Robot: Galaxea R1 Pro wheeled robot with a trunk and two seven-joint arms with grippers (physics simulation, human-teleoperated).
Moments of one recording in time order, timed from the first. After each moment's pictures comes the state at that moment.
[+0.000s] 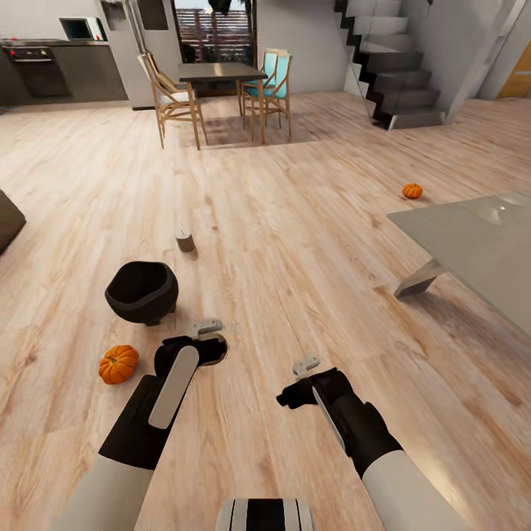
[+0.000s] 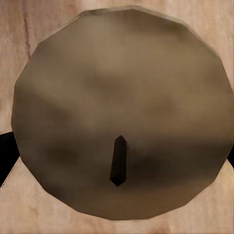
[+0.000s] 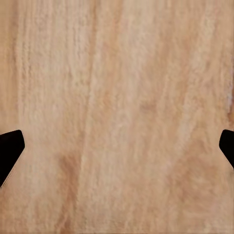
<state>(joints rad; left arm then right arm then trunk) -0.63 -0.10 -0.22 -1.40 0.67 0.94 0.78 -0.64 0.12 0.25 -0.94 0.16 0.83 0.25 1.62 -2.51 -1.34</state>
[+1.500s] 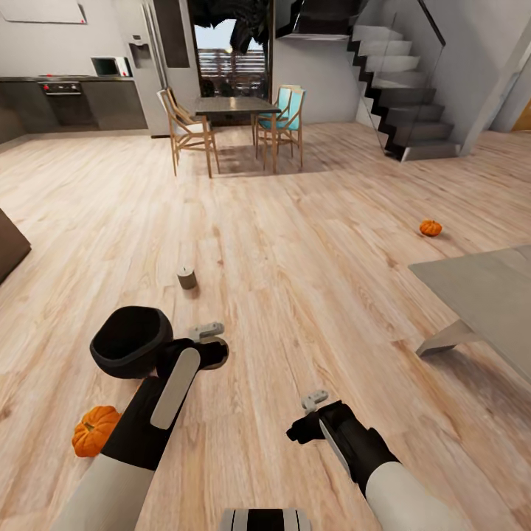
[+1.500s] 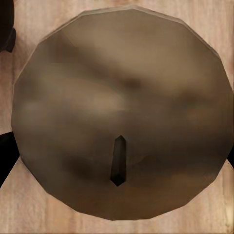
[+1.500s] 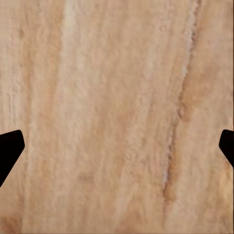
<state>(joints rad) -0.63 -0.10 -0.22 -1.37 0.68 0.93 0.78 -0.64 0.11 0.20 -0.60 0.16 0.62 0.22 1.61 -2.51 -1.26</state>
